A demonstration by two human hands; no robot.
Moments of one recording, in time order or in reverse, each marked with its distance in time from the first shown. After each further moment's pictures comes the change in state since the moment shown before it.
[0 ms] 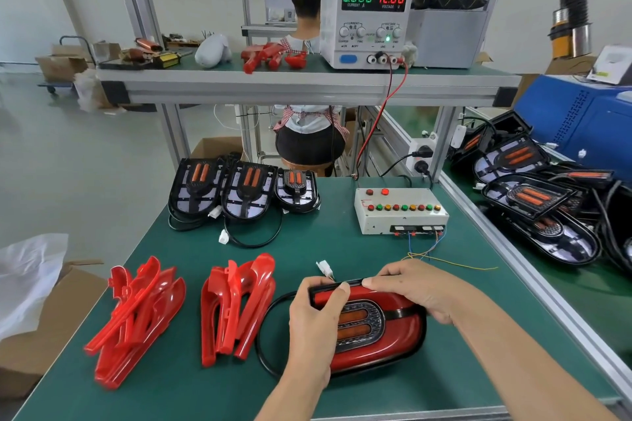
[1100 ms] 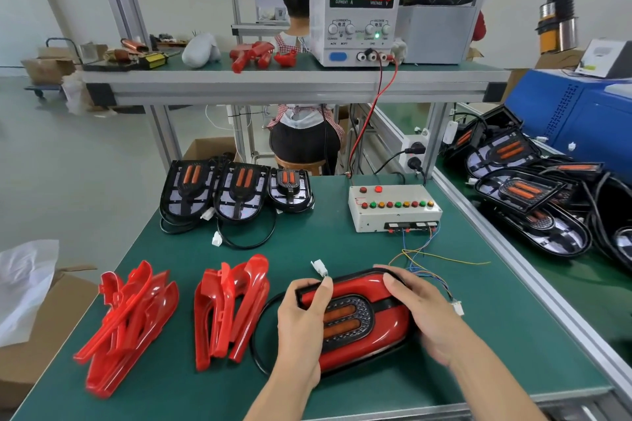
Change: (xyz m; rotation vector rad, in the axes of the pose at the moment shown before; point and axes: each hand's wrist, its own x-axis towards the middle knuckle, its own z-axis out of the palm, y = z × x) left_hand 0.002 0.005 -0.005 -0.117 -0.011 -0.120; right_hand -0.021 0.041 0.028 0.598 0.182 -0.218
